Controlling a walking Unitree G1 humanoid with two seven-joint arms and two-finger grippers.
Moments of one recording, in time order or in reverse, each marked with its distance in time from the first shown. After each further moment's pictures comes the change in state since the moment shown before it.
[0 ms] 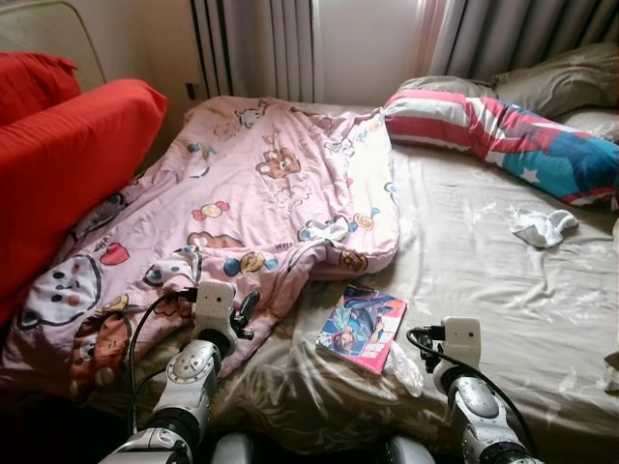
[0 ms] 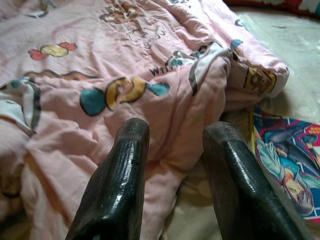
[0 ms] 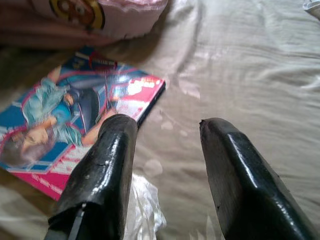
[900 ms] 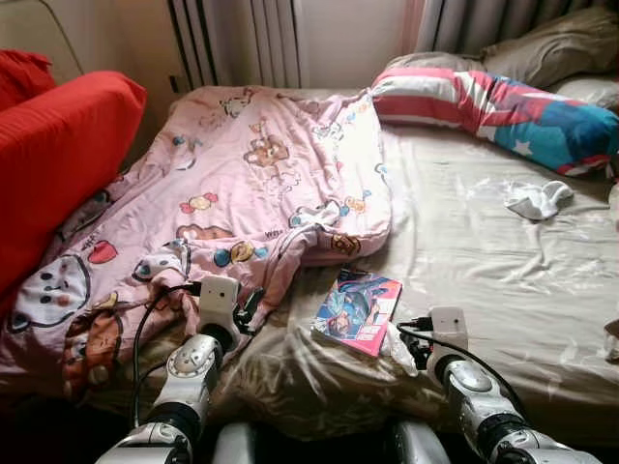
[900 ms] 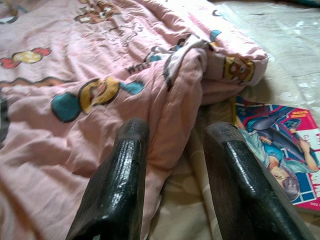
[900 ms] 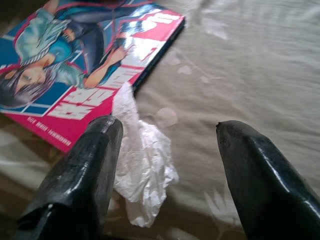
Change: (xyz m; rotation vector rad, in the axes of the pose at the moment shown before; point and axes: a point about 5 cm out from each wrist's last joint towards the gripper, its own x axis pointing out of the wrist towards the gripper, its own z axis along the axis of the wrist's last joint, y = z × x) left arm 0.009 -0.003 0.015 0.017 -0.034 -0.060; right arm 0.013 0.005 0.014 -0.057 0.165 0.070
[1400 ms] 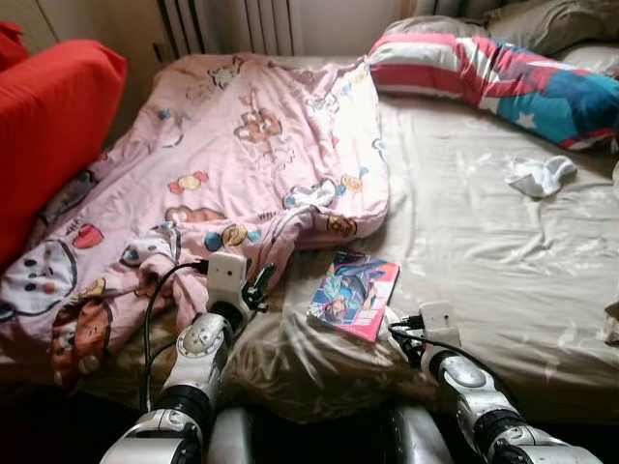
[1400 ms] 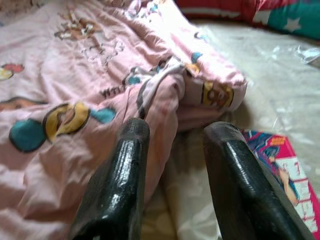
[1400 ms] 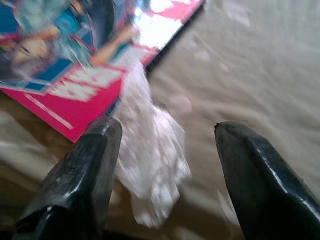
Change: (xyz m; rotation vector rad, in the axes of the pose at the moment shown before) left arm 0.014 -0.013 0.035 -0.023 -0.159 -0.029; right arm 0.001 0.009 0.010 -0.056 -0.059 0.056
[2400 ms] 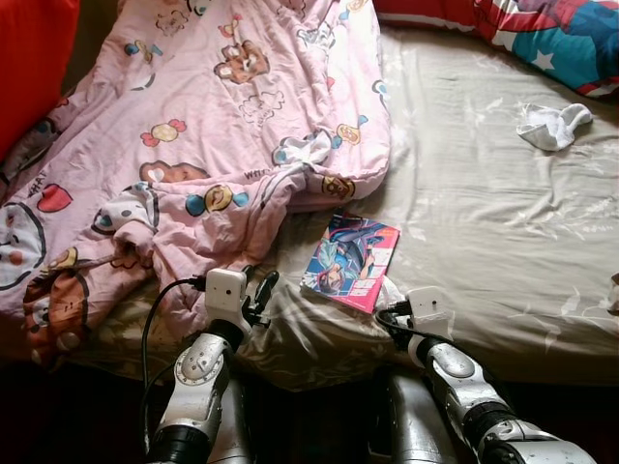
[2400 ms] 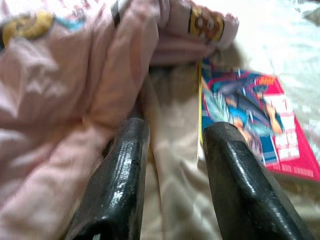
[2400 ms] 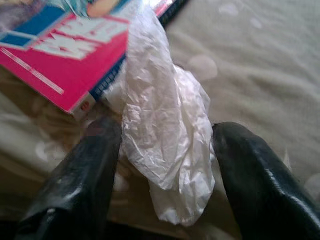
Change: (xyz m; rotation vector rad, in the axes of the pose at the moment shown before) left arm -0.042 -0.013 -0.015 0.009 -0.005 -0.005; right arm 0.003 0.009 0.016 -0.022 -0.079 0.017
